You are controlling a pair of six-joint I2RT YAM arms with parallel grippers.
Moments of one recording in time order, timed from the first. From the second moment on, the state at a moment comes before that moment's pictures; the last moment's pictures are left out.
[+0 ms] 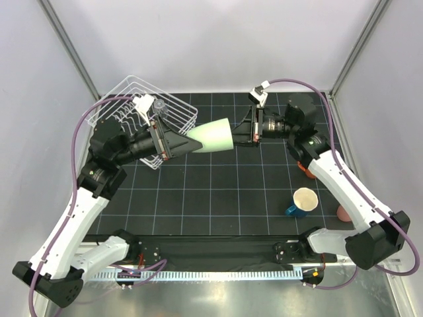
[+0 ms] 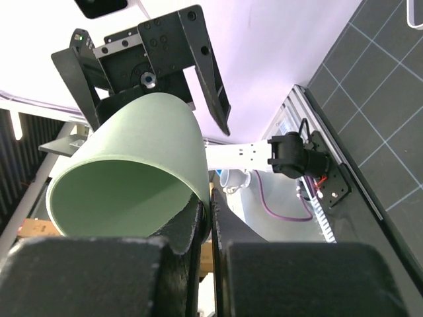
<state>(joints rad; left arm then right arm) -0.45 0.95 1.16 -0.21 0.73 -0.97 0.44 1.24 1.24 -0.06 -1.02 1.14</state>
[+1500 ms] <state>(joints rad) -0.45 1.02 1.17 -0.19 0.74 -1.02 0.49 1.35 1.27 -0.21 -0.95 1.01</state>
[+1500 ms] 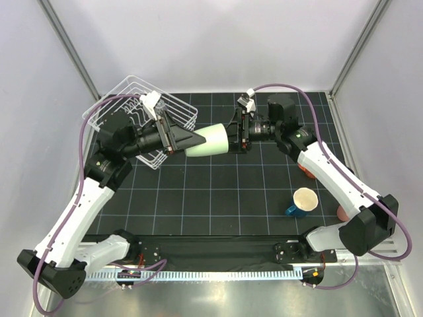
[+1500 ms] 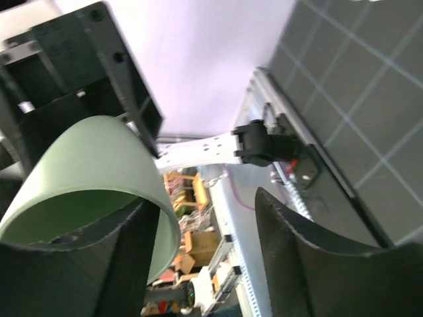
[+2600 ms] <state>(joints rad) -0.19 1.67 1.77 -1.05 0.06 -0.79 0.43 1.29 1.53 -1.26 -0.05 0.38</state>
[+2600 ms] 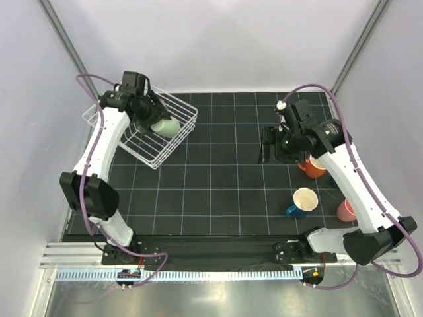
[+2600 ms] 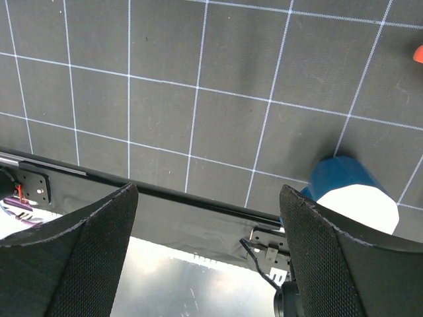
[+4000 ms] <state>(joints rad) -0.19 2.38 2.34 -1.12 -0.12 -0.82 0.43 1.19 1.42 -1.25 -0.06 0.42</state>
